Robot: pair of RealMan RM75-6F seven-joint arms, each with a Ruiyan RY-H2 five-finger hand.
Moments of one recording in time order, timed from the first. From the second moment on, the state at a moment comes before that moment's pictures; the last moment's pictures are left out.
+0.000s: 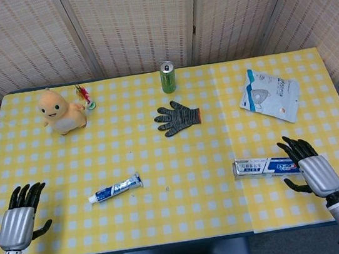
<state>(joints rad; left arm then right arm) -0.17 -1.25 -0.02 -1.53 1.50 1.39 0.17 0.21 -1.16 -0.01 -1.58 -1.54 1.30 0.11</state>
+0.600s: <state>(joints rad) -0.31 -1.42 -0.06 -1.57 1.49 1.24 0.29 0.21 -1.16 0.00 -1.58 -1.53 1.30 0.12</state>
